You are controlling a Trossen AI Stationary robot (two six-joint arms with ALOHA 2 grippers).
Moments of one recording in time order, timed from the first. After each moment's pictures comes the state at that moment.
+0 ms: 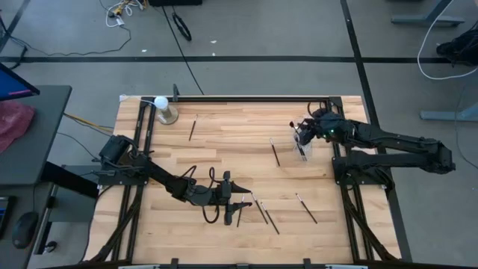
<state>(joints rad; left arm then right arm) -0.43 1.83 0.83 0.88 -0.48 -0.21 -0.29 0.73 0.59 -0.51 0.41 0.47</state>
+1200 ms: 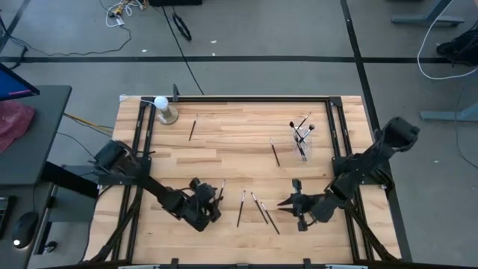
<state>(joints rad) -0.61 1.84 0.83 -0.06 -0.83 -1.04 0.77 1.42 0.49 0.30 0.59 0.40</state>
